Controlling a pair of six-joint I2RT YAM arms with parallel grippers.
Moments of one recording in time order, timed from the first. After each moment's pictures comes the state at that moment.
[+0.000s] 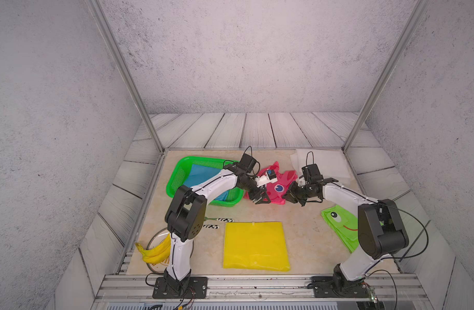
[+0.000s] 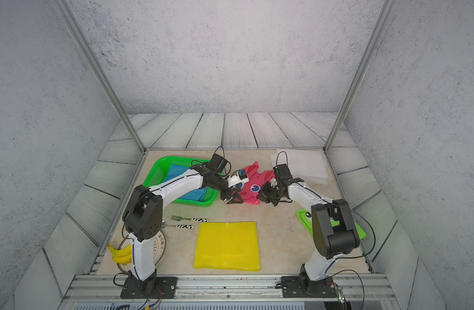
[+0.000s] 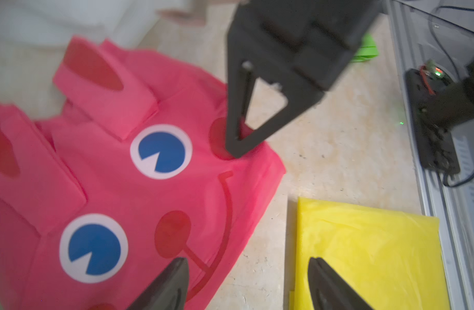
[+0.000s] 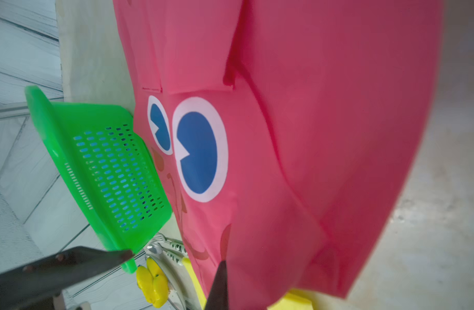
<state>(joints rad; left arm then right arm) -0.62 1.96 1.54 -0.63 0.70 0.65 0.27 1.65 1.06 -0.48 -0.54 0.91</state>
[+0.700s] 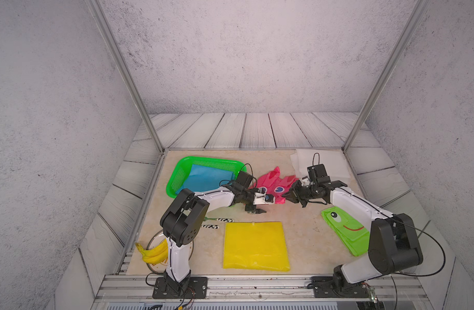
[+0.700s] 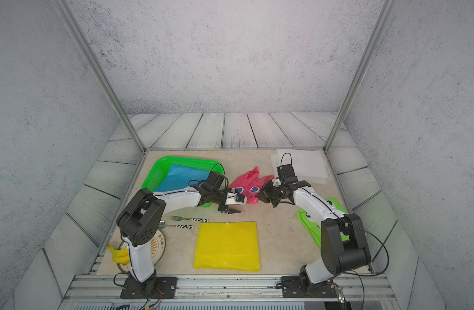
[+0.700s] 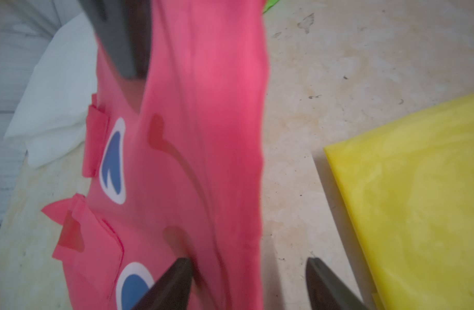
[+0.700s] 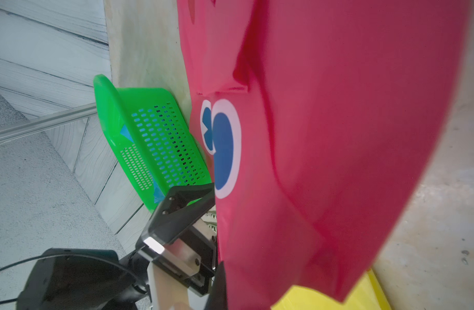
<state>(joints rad) -0.65 1.93 1.16 -0.08 0.57 1.03 0.26 1.49 1.00 -0.48 -0.65 1.08</state>
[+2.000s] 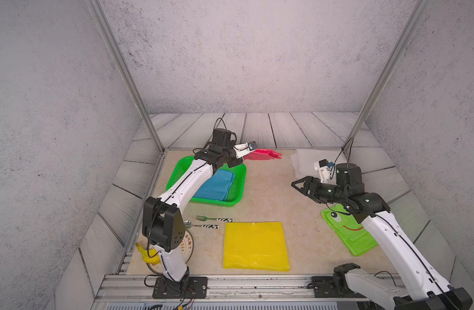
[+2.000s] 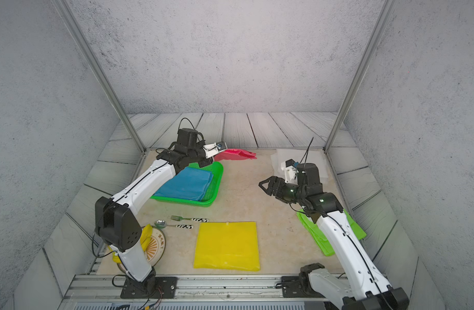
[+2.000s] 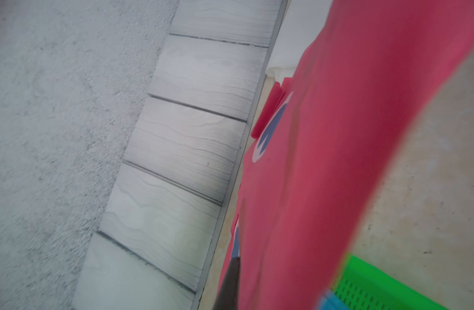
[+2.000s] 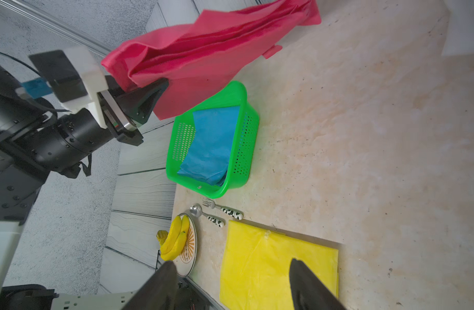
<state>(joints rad) -0.41 1.79 1.68 -0.45 0.20 0.96 0.26 1.04 1.06 -0.63 -0.57 0.65</state>
